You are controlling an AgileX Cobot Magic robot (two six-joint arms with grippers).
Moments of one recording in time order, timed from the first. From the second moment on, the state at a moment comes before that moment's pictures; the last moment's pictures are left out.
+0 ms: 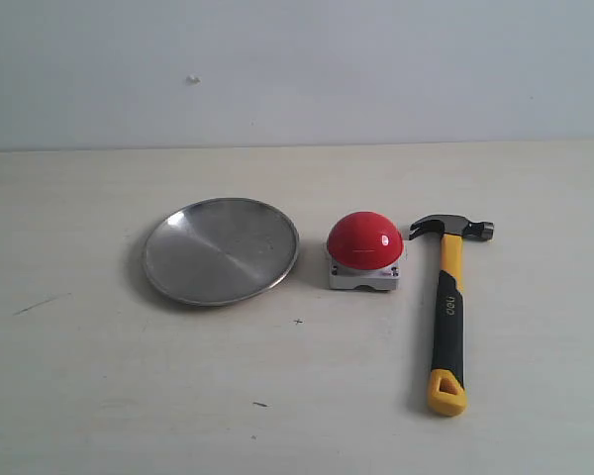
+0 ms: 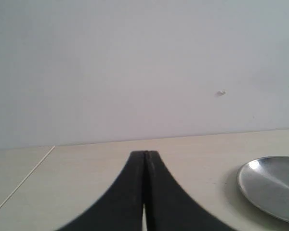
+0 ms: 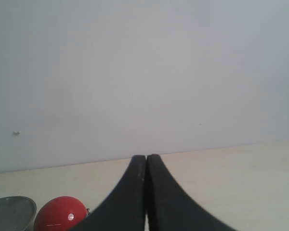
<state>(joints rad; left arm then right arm) 0.02 0.01 0.00 0.17 0.03 -0.06 -0.09 0.01 0.00 0.08 0.01 0.06</state>
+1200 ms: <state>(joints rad) 0.02 0.01 0.00 0.17 0.03 -0.06 -0.09 0.01 0.00 0.31 -0.15 0.10</state>
